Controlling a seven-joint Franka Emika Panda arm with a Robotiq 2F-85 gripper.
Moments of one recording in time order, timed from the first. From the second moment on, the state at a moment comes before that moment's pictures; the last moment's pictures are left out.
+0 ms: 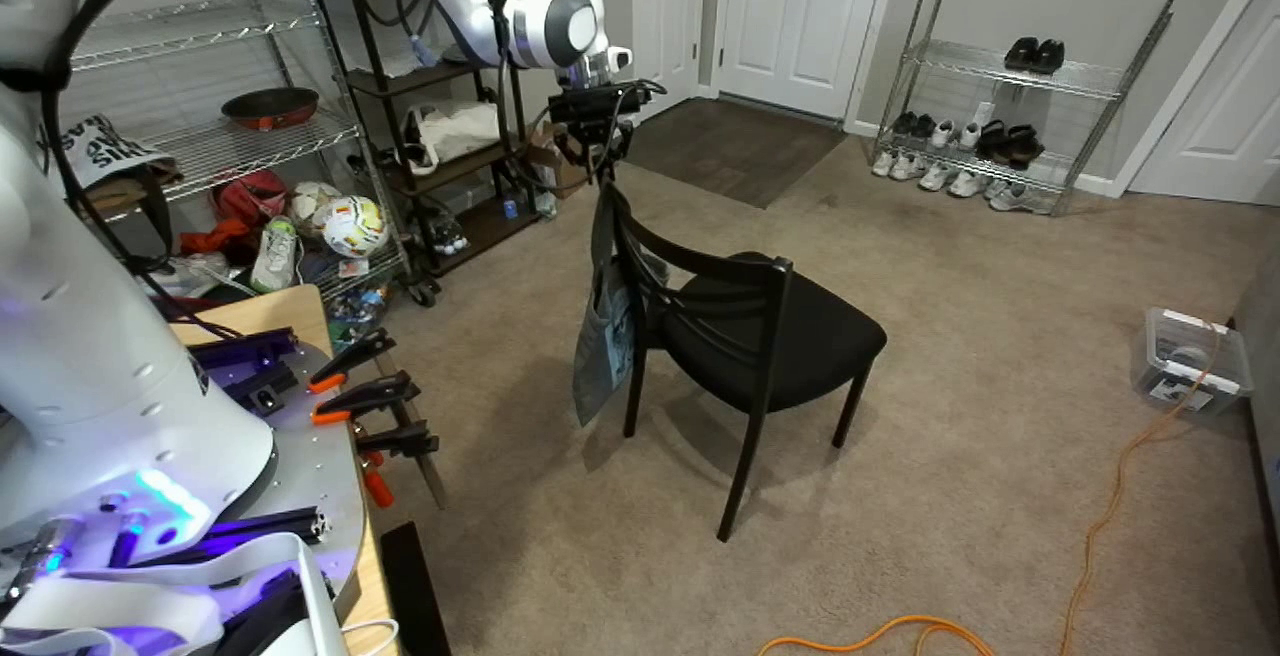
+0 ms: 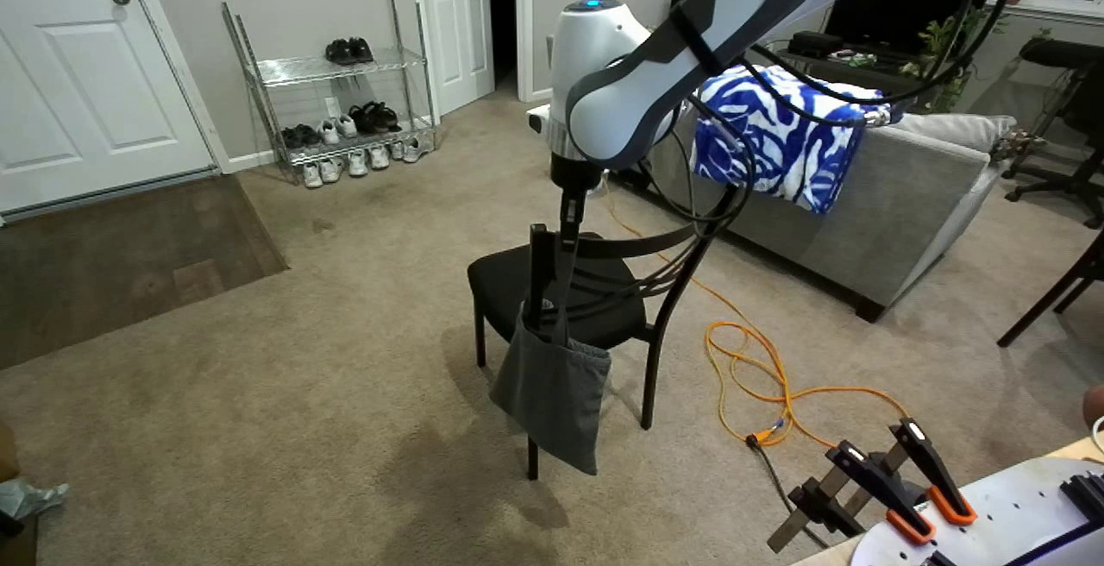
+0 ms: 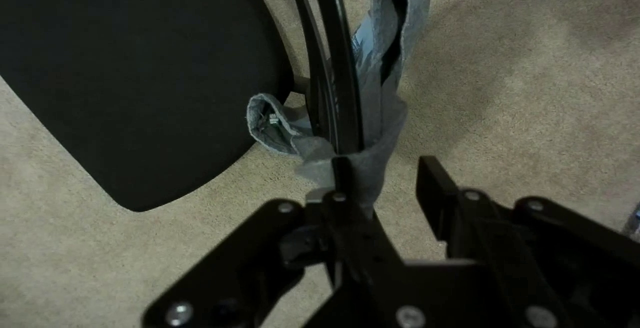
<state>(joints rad) 0.24 0.63 0.22 -1.79 -0.32 2.51 -0.49</state>
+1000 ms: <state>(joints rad) 0.23 0.51 0.24 -1.86 -0.32 2.53 -0.49</state>
